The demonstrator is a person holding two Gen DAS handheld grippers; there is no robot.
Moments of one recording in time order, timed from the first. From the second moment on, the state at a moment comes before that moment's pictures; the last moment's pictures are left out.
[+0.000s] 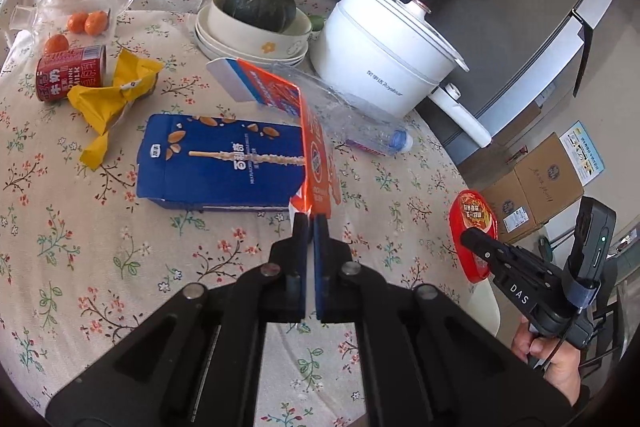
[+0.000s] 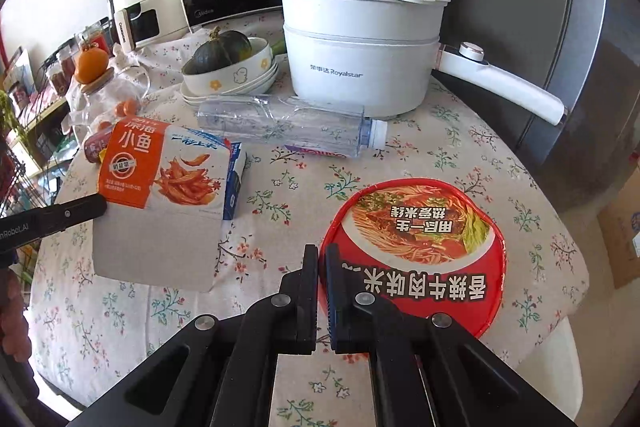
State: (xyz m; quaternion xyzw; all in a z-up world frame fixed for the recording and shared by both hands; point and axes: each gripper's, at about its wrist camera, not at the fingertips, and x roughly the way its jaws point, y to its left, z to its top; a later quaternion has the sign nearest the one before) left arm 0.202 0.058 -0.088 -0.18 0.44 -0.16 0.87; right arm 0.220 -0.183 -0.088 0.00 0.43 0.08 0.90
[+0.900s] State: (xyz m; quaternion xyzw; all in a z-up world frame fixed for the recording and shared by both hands) left arm 0.140 -0.074 -0.045 -0.10 0.42 -0.28 0.85; right arm 0.123 -0.363 -0.068 0.17 0.46 -0.04 0.87
